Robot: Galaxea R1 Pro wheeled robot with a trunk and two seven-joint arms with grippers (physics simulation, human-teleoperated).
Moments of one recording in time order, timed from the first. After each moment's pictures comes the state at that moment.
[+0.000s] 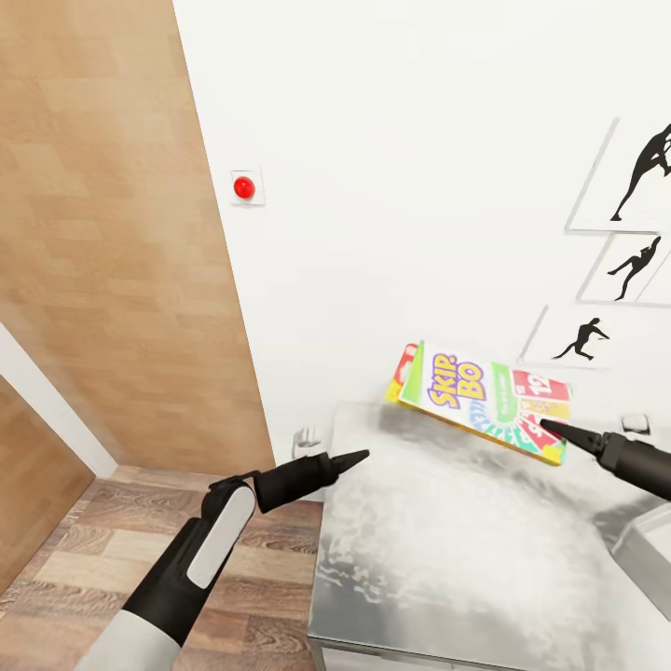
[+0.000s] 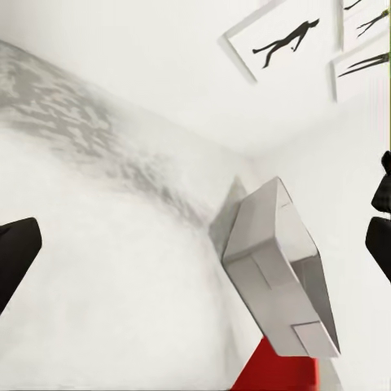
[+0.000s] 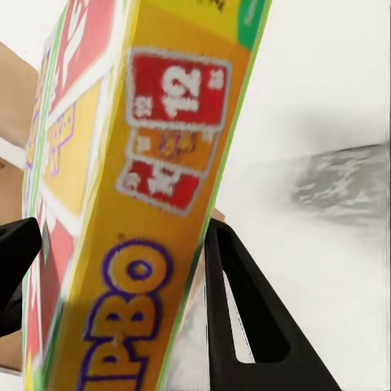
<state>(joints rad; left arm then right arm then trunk) -0.53 -0.03 -0.31 -1.22 0.78 0.63 -0.46 -0.37 -0.46 -0.51 -1.52 -0.59 1.04 0.92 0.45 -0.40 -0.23</state>
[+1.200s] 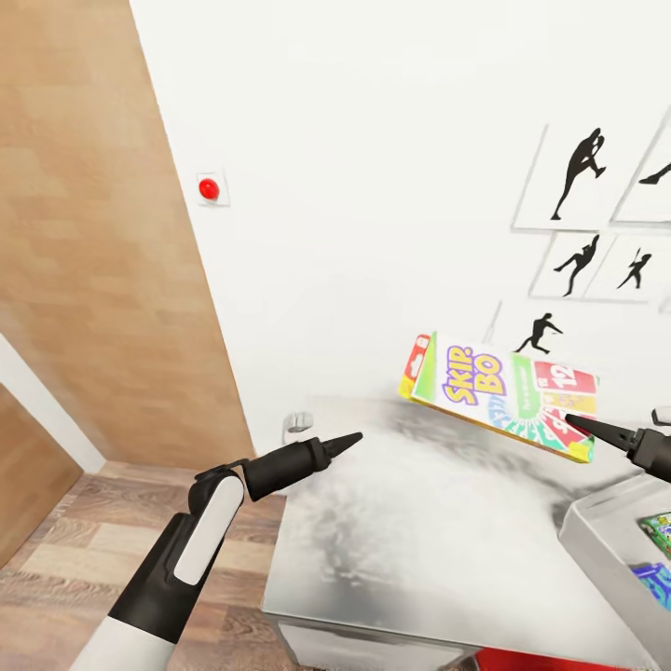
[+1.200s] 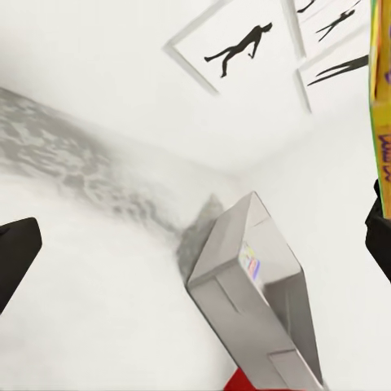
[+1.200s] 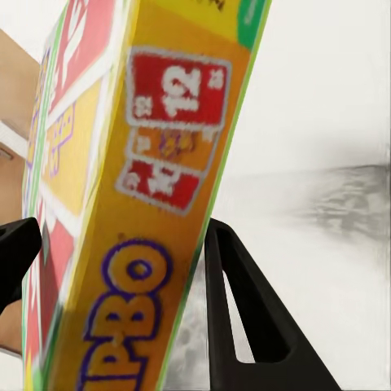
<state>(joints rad) -0.51 -0.04 -0.24 -1.35 0.77 0.69 -0.43 -0.35 -0.53 -0.55 -1.56 -0.59 1.04 1.01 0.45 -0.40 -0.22</state>
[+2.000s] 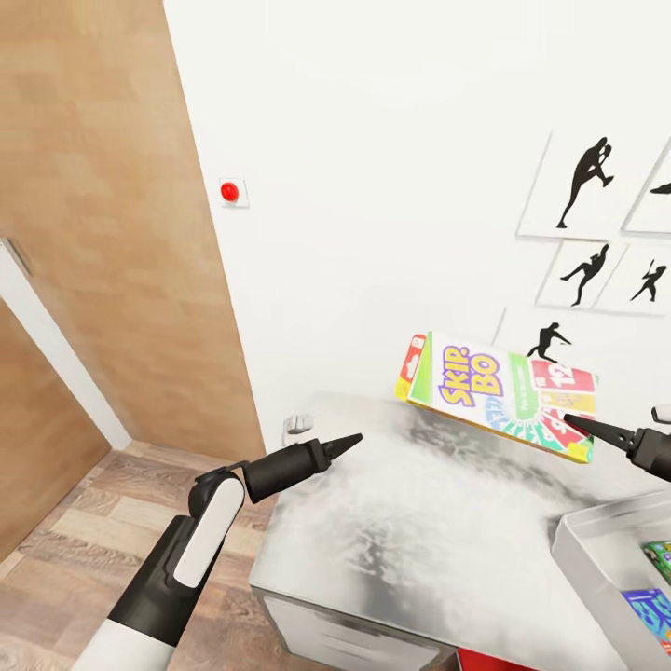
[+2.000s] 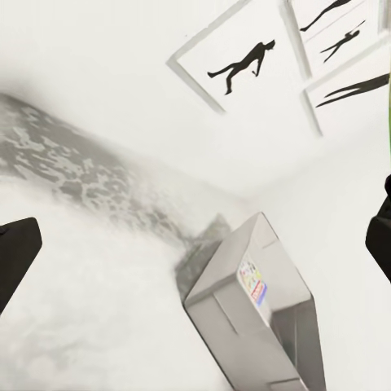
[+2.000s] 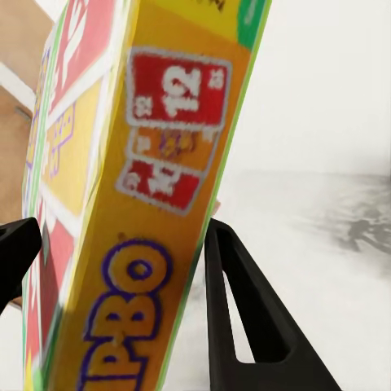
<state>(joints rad) -0.50 -0.04 -0.24 -1.35 0.77 0.69 -0.43 -0.34 -0.53 -0.55 -1.60 -0.59 1.04 1.01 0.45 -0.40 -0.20</state>
